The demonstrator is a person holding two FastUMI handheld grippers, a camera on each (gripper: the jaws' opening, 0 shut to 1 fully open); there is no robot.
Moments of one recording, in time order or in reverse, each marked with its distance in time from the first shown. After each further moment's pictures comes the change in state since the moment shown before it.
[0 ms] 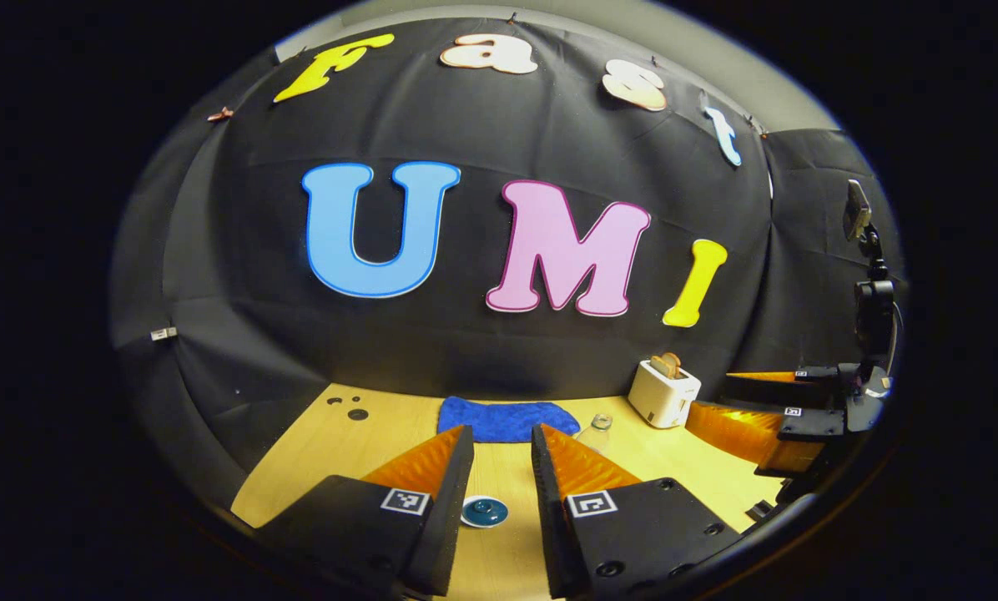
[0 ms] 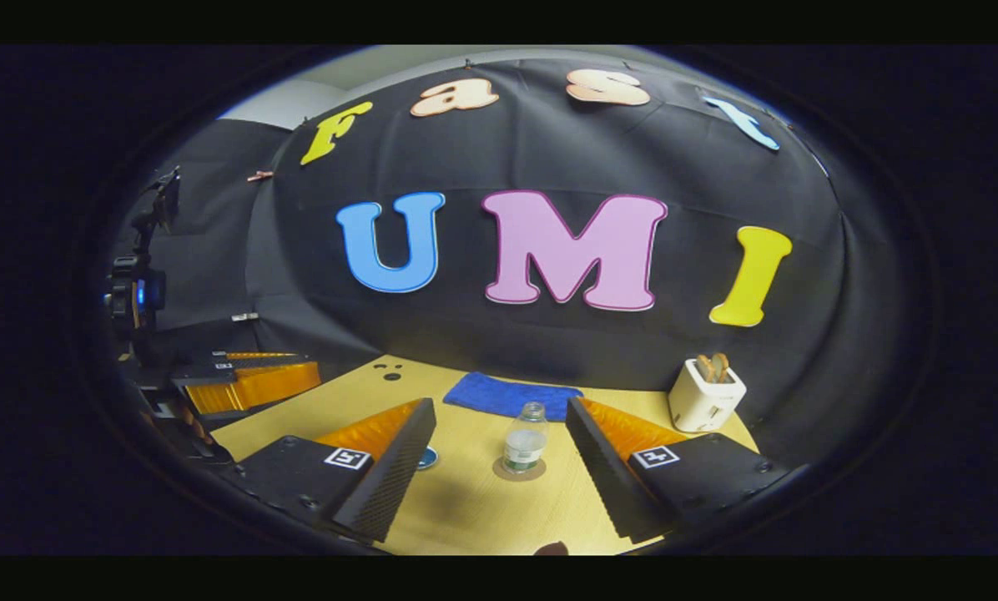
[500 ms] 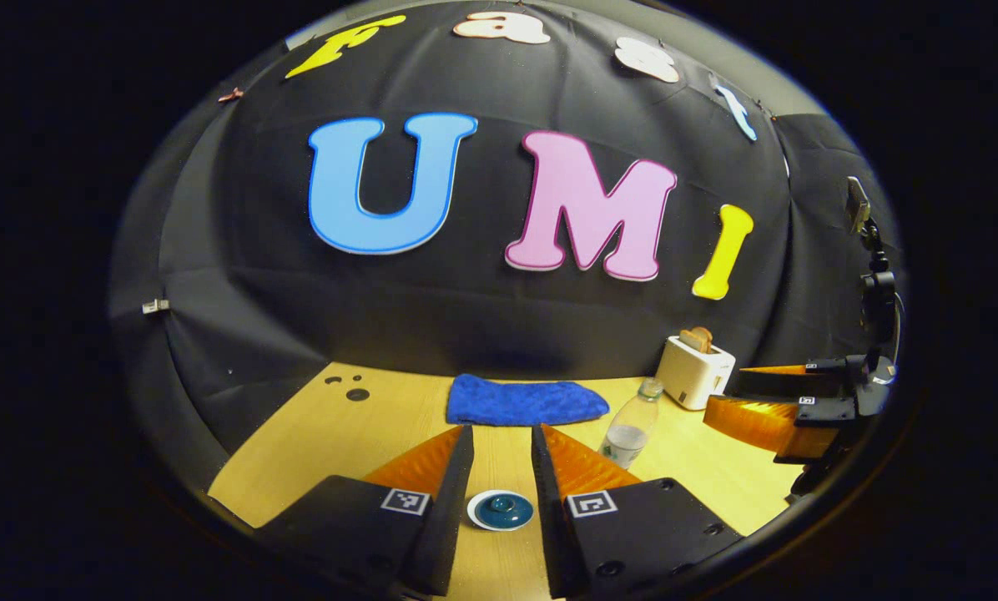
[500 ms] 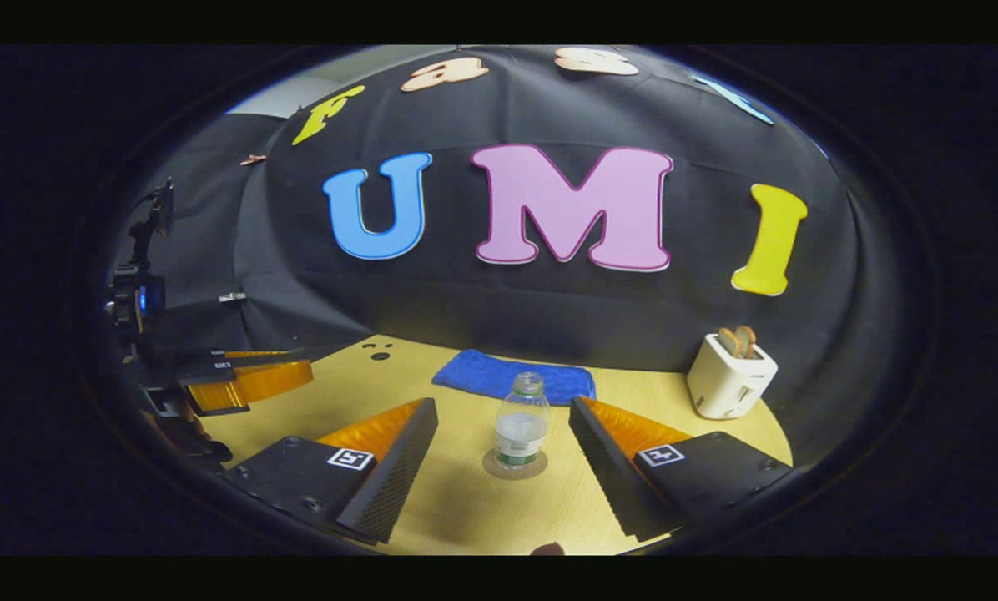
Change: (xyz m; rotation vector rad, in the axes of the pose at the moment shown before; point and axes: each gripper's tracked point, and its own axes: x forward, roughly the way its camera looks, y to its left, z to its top) left arm 0.060 0.024 -0.067 -0.012 0.042 0.039; right arm 0.053 -0.016 -0.074 0.009 0.064 0.036
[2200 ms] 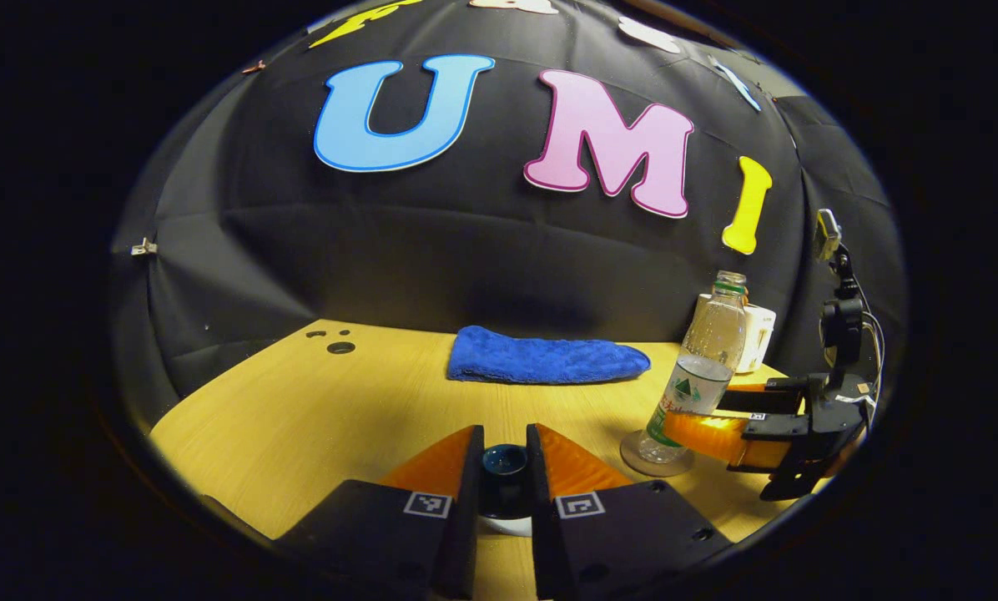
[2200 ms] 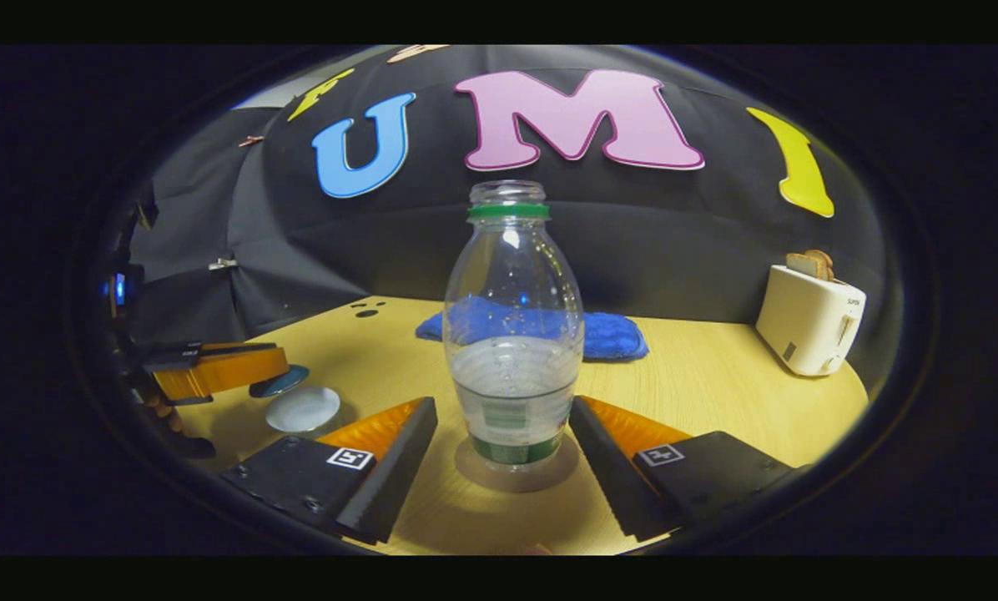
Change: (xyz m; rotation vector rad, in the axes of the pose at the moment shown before) left arm 0.105 0.026 -0.154 -0.013 0.027 0.025; right arm 0.139 -0.015 -0.172 0.048 0.073 0.098
